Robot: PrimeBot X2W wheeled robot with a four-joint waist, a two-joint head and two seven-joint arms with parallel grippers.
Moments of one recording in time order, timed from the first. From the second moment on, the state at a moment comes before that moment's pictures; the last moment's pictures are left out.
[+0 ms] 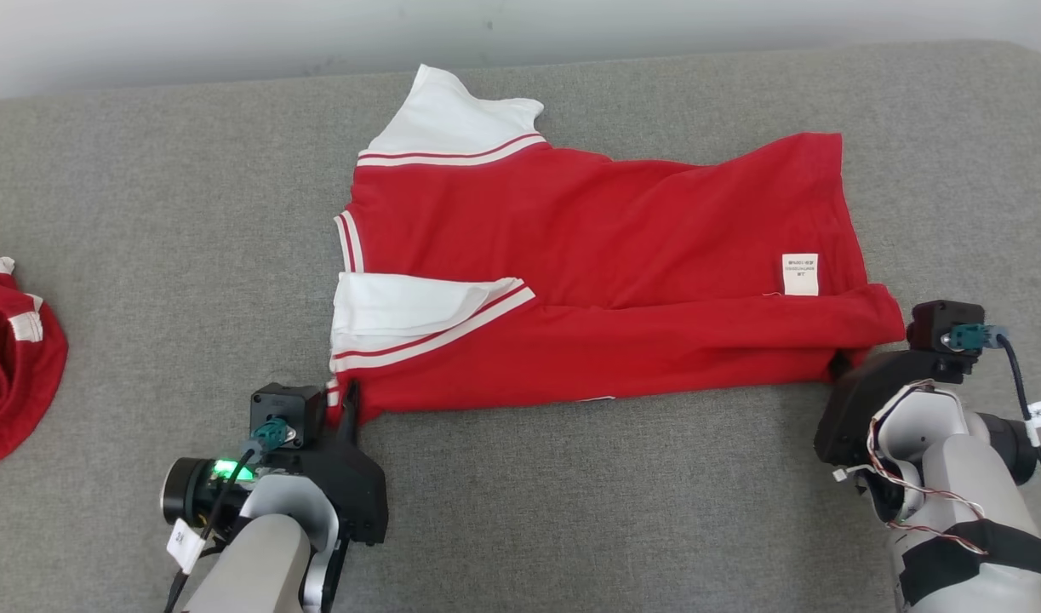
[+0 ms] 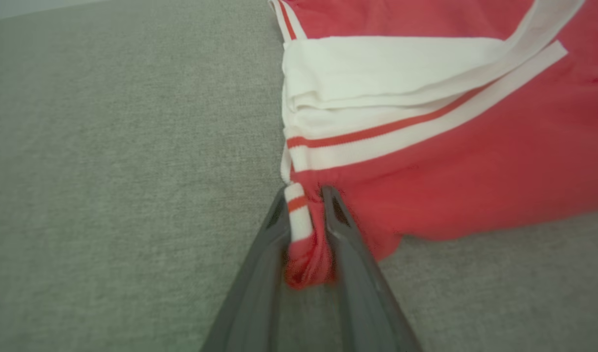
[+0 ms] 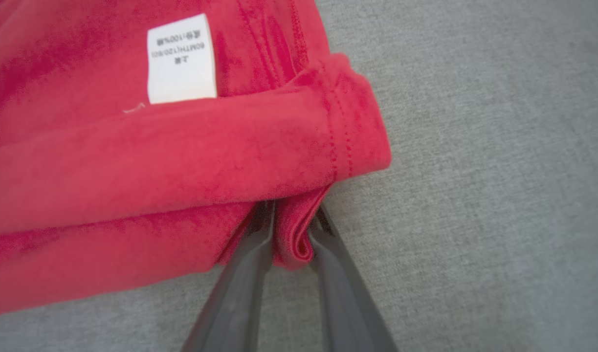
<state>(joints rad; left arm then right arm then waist) -0.53 0.14 -0.42 0.73 -0.35 0.12 -0.13 -0.55 -0.06 -0.24 0.68 0.04 0.13 0.35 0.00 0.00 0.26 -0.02</state>
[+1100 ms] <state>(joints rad) -0.01 0.22 -0.45 0.25 -0.44 0.22 0.02 -0.06 -0.05 -0.28 0.30 0.23 0.13 0.42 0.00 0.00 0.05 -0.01</state>
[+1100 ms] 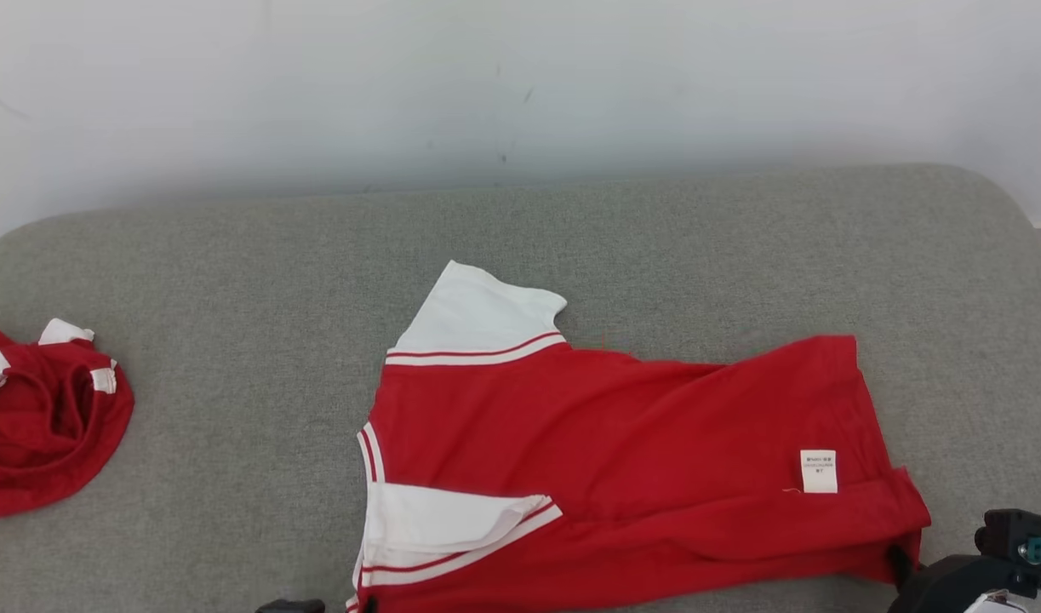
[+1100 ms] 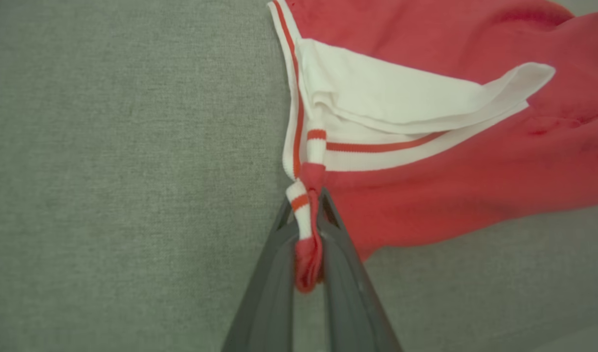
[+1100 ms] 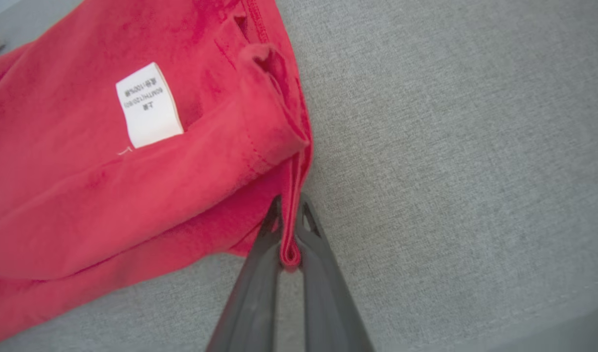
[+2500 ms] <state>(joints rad) -0.79 0.23 -0.41 0.60 -0.49 0.11 0.28 -0.67 -0.13 -0.11 0.40 0.12 0.13 0.73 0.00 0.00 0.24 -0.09</state>
